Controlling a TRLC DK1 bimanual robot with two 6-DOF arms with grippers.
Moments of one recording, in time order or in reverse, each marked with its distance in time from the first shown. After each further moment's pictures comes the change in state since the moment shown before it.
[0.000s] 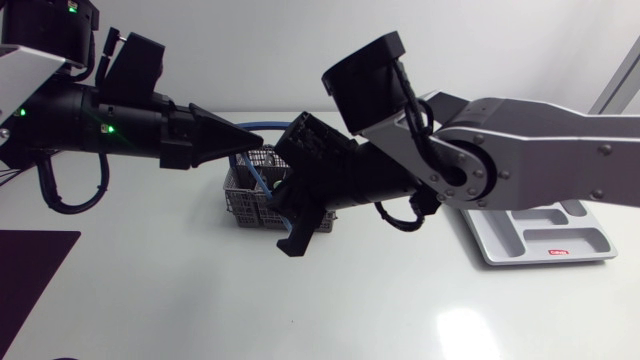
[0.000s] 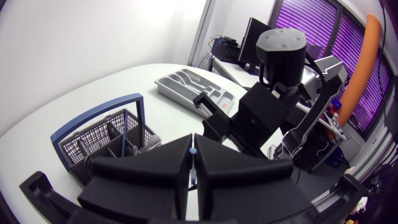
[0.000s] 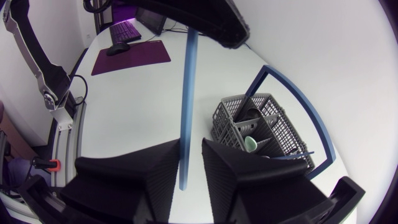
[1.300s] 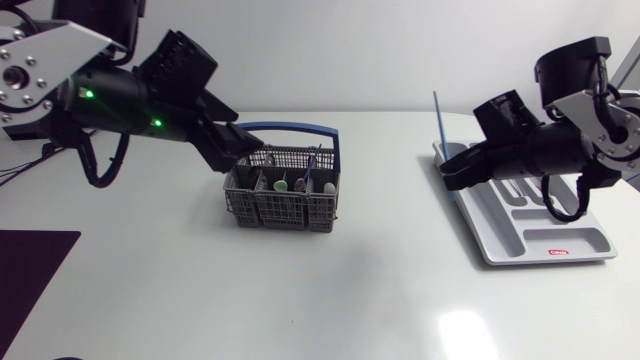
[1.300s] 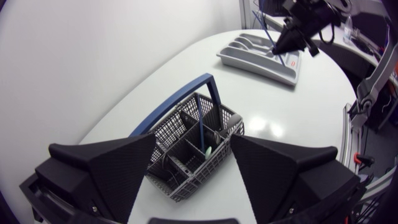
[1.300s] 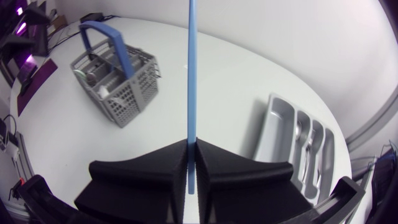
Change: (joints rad) left arm -0.098 0.121 0.116 -0.041 -0.558 0.296; right arm -0.734 -0.182 -0.148 -0.174 0.000 0.000
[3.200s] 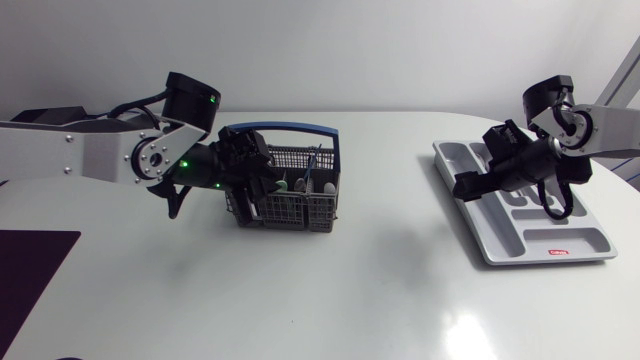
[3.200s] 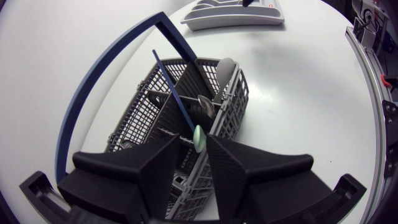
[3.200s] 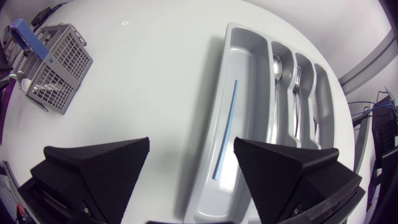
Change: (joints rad) left arm -0.002 0.278 -0.157 0.327 0.057 0.342; right arm -0.161 0.305 0.101 -0.034 0.133 0.029
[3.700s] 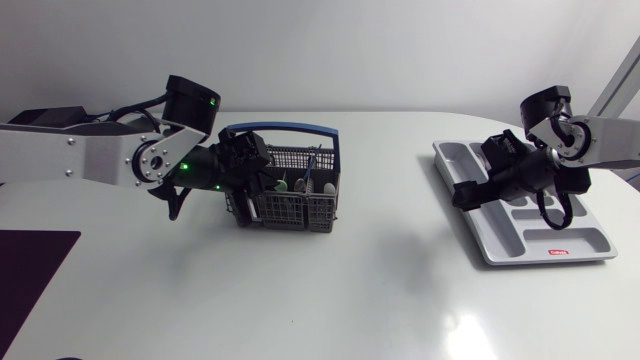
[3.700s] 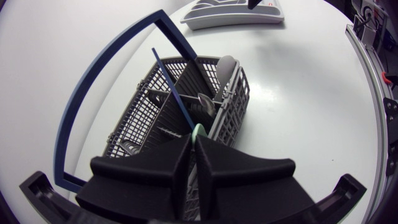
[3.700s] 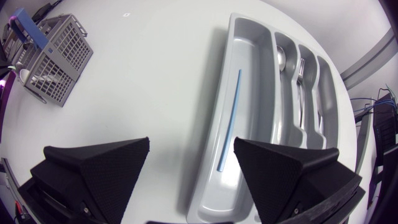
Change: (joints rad) left arm 0.000 0.003 -0.011 0.014 0.000 0.008; right arm 0.006 -0.018 -0.055 0.017 0.008 0.003
